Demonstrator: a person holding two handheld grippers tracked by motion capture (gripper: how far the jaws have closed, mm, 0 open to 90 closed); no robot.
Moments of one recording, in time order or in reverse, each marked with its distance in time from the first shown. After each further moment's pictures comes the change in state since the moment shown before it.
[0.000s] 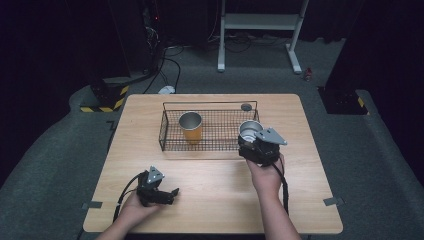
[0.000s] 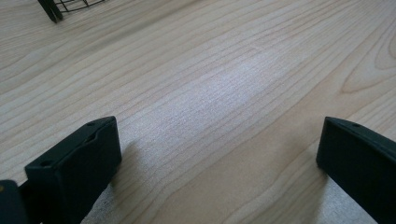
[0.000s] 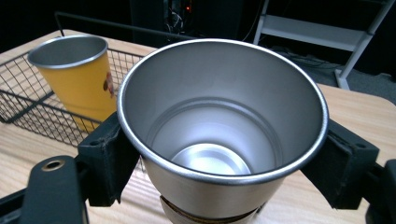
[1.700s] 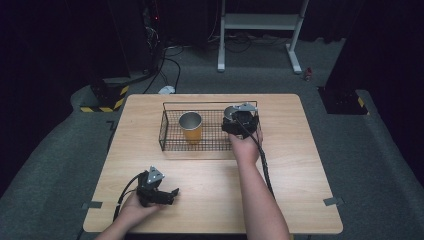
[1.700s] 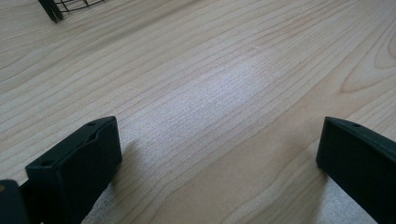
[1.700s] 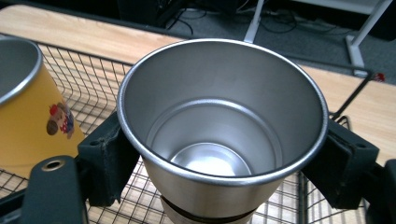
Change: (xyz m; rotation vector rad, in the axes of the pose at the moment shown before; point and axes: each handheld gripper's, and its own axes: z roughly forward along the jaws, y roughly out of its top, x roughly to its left) left arm 0.000 0.000 0.000 -0.002 0.003 0.002; right arm 0.010 0.031 0.117 0.174 -0.028 0.025
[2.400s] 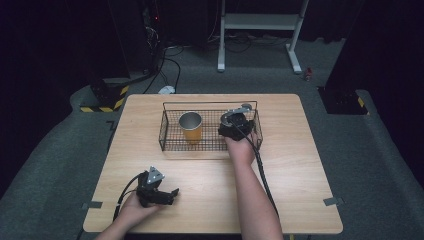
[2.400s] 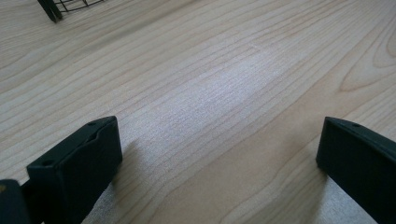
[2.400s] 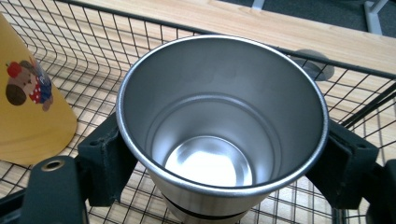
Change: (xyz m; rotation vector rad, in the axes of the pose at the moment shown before) left arm -0.001 -0.001 0.000 -0.001 -0.005 -0.005; right arm 0.009 -0.014 0.031 0.123 0.008 0.008
